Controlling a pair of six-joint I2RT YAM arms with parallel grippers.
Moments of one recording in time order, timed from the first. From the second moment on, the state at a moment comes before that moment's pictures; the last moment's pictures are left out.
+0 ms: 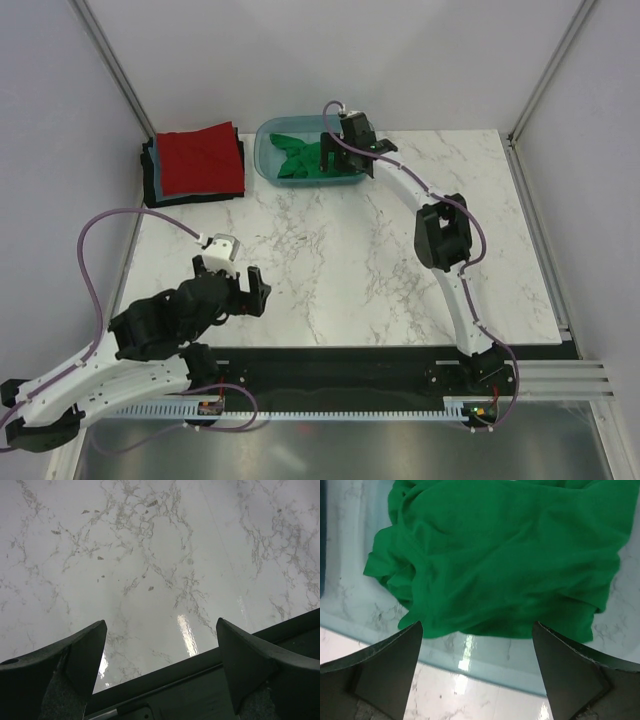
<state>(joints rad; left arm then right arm) -1.04 0.54 0.82 -0.89 -0.55 -0.56 0.46 2.42 2.23 -0.50 0.01 0.37</state>
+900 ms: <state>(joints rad) -1.04 0.60 0.82 -0.88 -0.51 -0.56 0.48 2.34 2.42 -0.41 -0.16 0.47</state>
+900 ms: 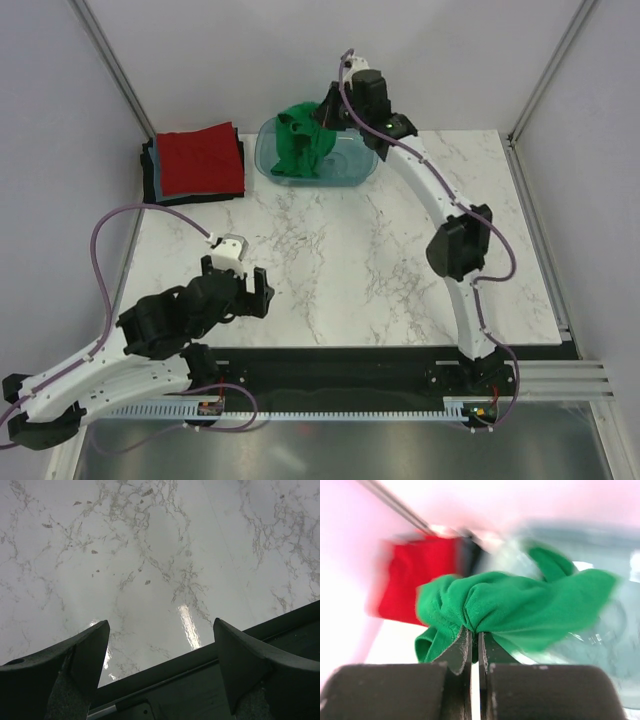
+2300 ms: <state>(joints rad) -1.04 0.48 0.82 -0.88 -0.53 -0.57 0.64 1.58 1.24 -0.56 0.04 0.59</state>
